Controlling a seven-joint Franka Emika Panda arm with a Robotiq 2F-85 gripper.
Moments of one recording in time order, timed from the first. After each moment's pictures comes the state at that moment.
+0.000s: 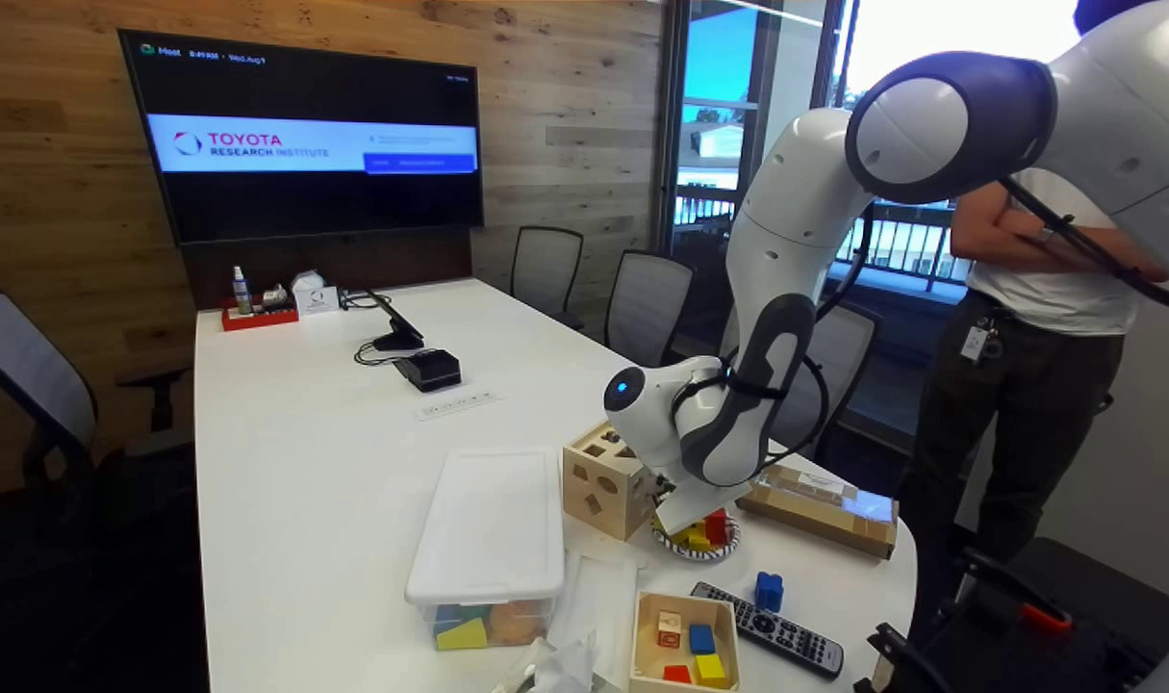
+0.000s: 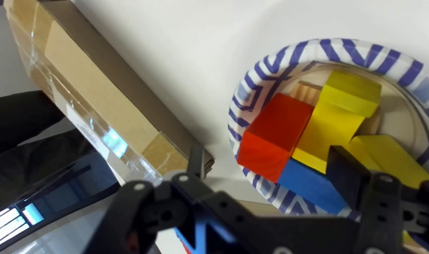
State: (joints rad) arm 0.23 0.86 -0.10 -1.93 -0.88 2.42 1.36
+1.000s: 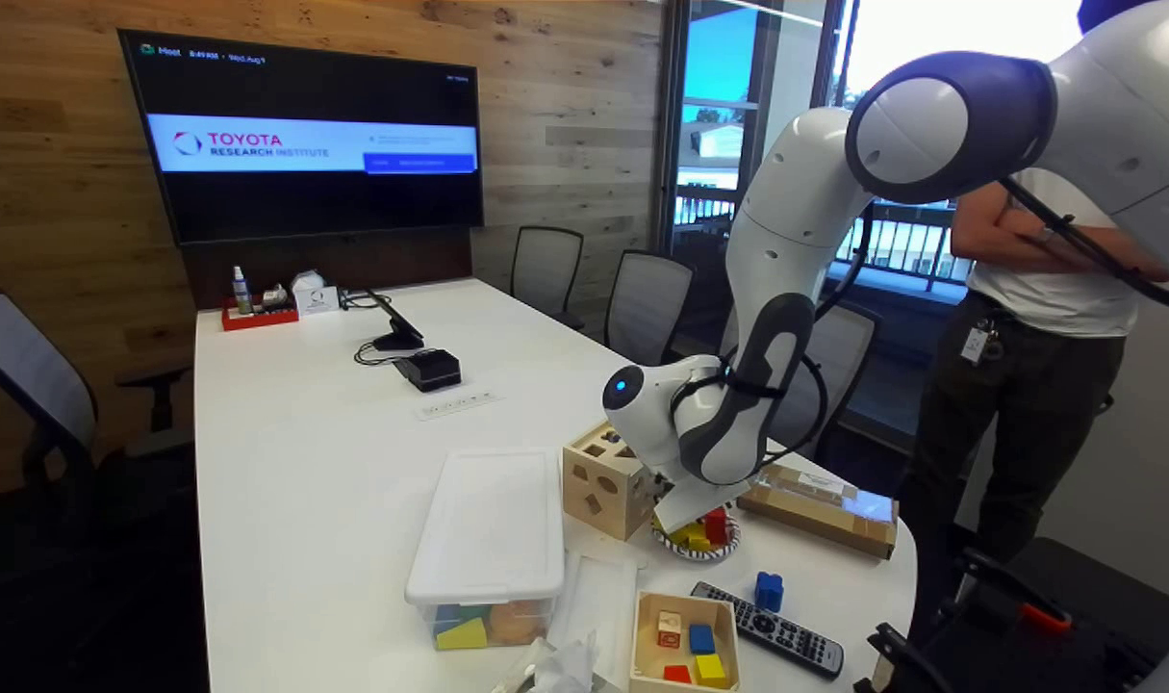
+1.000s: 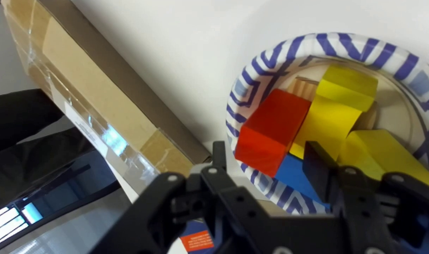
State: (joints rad) arm 0.23 0.86 -0.10 -1.92 -0.88 2.43 1.36
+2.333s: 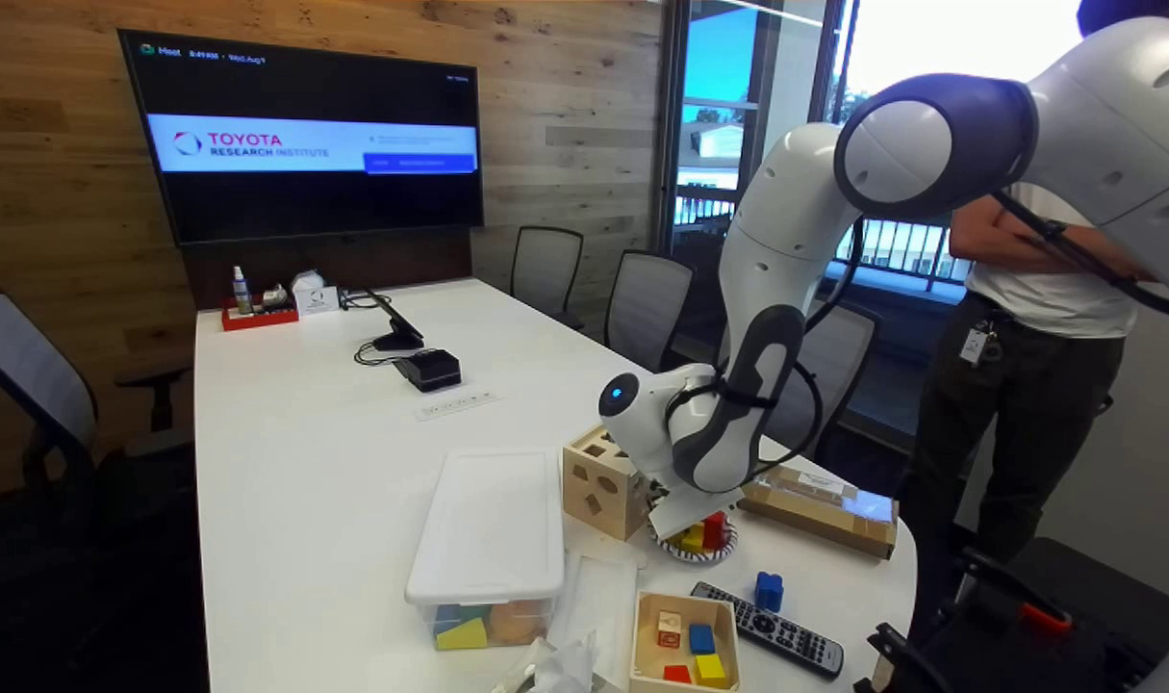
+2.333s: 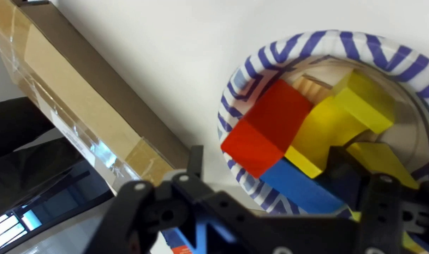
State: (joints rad) arm 0.23 0.91 -0.10 -1.88 -0.86 2.43 1.36
